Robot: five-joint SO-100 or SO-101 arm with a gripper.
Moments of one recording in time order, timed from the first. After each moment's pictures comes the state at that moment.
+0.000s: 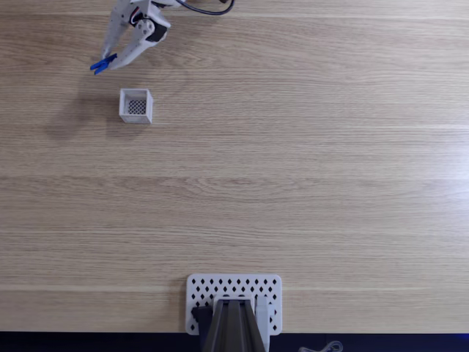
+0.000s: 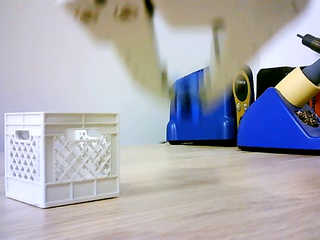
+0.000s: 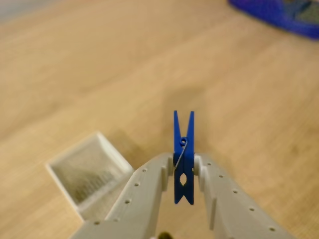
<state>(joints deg) 40.9 104.2 158.4 -33.2 -93.7</state>
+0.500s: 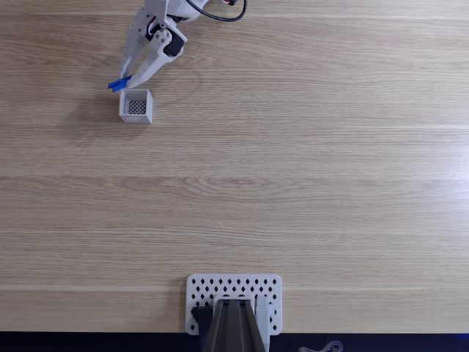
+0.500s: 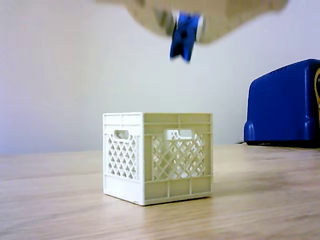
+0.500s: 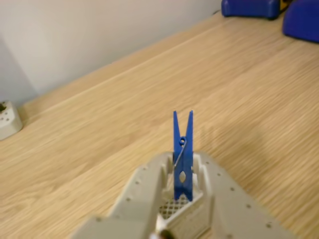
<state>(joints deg) 33.0 93.1 158.8 -49.9 -83.1</state>
